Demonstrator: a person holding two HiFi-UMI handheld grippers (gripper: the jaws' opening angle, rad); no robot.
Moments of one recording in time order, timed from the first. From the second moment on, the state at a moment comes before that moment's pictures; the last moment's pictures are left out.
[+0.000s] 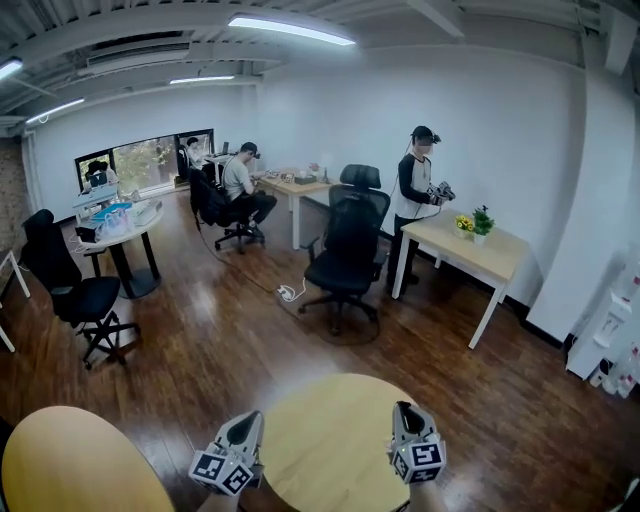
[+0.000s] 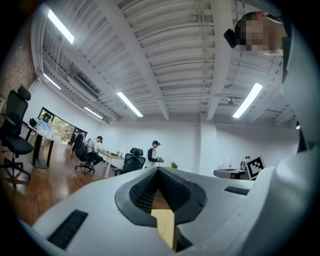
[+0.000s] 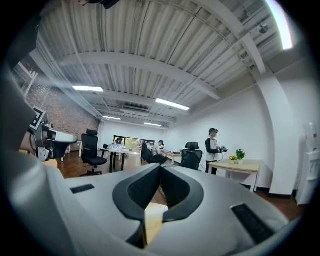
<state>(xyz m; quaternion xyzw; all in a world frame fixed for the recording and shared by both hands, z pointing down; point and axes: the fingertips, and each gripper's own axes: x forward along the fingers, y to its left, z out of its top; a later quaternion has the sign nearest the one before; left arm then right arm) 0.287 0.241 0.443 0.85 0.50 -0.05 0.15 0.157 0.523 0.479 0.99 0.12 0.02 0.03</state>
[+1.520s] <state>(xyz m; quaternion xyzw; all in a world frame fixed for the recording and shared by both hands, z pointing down) -0.025 -0.405 0.469 0.96 -0.23 -0.14 0.08 0.237 -0.210 0.465 0.80 -0.58 -0.05 0.13</state>
